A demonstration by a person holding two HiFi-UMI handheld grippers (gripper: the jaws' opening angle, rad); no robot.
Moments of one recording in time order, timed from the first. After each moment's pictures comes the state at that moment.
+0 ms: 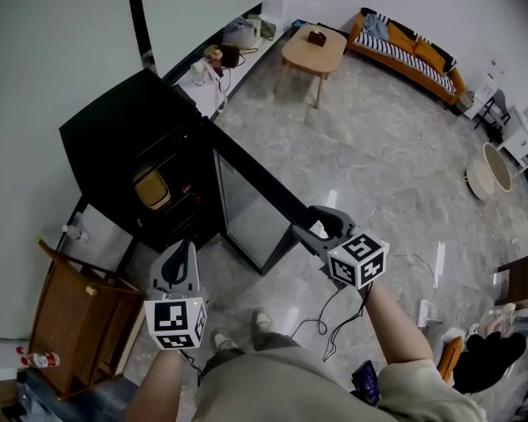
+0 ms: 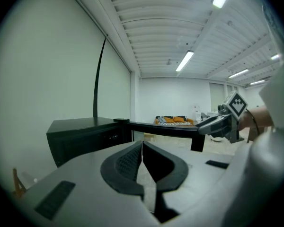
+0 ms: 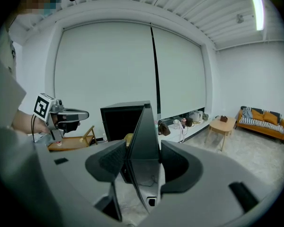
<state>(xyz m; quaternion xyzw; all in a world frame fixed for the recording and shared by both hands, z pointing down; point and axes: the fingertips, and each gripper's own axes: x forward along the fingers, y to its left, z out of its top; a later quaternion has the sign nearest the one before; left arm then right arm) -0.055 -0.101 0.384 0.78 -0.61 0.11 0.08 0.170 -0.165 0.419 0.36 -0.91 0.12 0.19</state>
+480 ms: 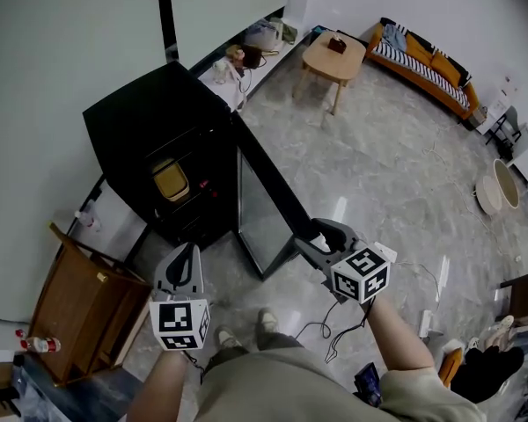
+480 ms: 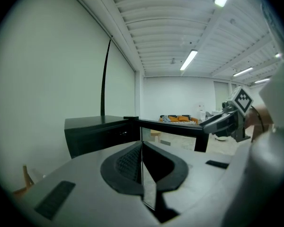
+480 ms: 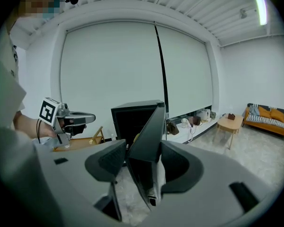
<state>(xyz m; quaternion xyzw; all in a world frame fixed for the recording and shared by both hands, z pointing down) -0.102 -0.067 0.392 0.76 -0.63 0.12 0.08 0.115 -0.123 0.418 0.33 -0.92 0.13 0.19</state>
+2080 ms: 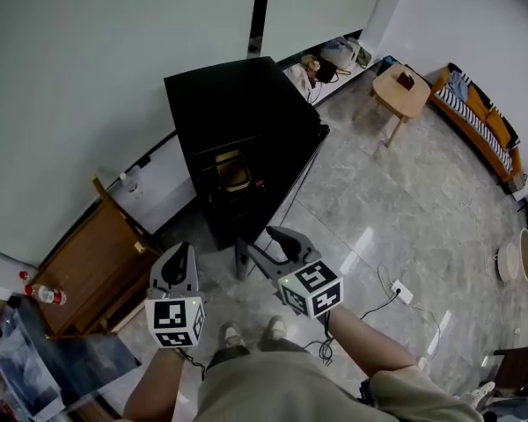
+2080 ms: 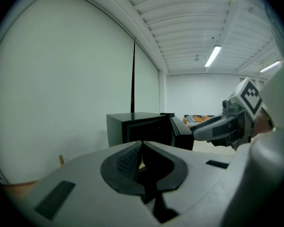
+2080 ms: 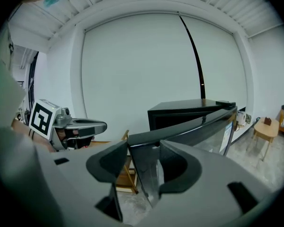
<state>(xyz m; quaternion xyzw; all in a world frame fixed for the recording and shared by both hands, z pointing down) -0.261 -0.009 0.400 0.66 -0.74 0.10 0.11 -0.141 -0.078 0.416 0.18 -0.96 0.10 0.18</state>
